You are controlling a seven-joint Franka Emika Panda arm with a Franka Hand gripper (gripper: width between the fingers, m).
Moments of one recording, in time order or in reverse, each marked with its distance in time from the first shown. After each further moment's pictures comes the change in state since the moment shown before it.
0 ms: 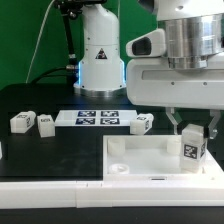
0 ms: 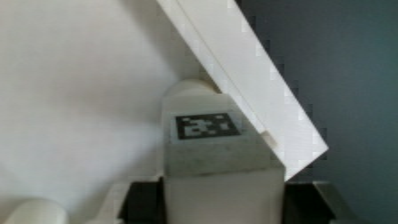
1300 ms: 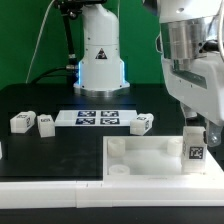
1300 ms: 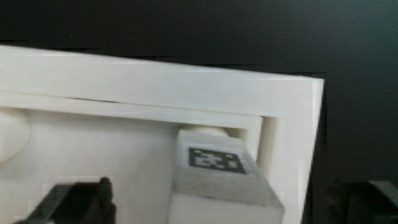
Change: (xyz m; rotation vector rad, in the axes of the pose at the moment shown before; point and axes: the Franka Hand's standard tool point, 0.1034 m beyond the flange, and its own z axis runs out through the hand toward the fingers) arm -0.008 -0.007 0.002 0.021 -0.025 0.630
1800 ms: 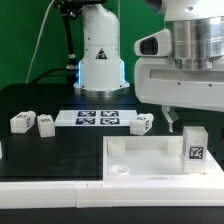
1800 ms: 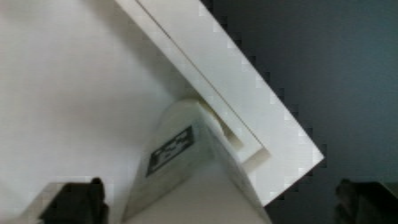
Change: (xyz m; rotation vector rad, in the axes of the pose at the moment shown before) arm 0.003 -0.001 0.000 -0.058 0.013 -0.701
